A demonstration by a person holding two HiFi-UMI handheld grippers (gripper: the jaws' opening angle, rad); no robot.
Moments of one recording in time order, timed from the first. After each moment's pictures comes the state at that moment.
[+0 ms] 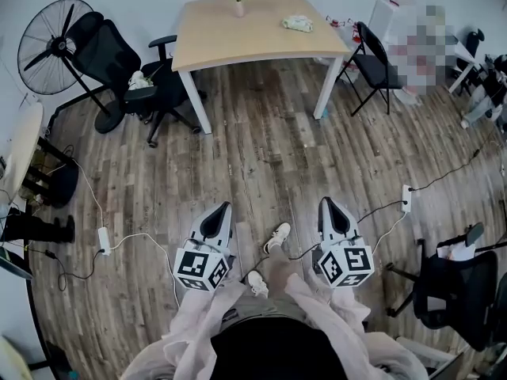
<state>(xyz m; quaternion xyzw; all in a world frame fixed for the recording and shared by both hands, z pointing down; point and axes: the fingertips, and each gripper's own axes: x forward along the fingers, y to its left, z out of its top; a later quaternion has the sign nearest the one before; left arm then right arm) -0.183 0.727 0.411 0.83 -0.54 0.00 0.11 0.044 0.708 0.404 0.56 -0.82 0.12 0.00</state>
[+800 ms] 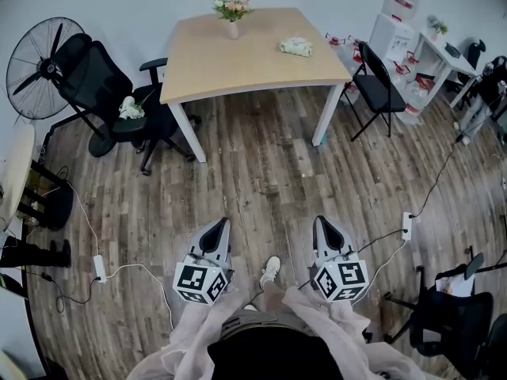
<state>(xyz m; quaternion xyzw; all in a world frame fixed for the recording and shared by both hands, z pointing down) -0.174 0.574 0.419 0.83 -0.54 0.00 0.12 0.048 0.562 0.421 0.55 -0.82 0.13 0.03</state>
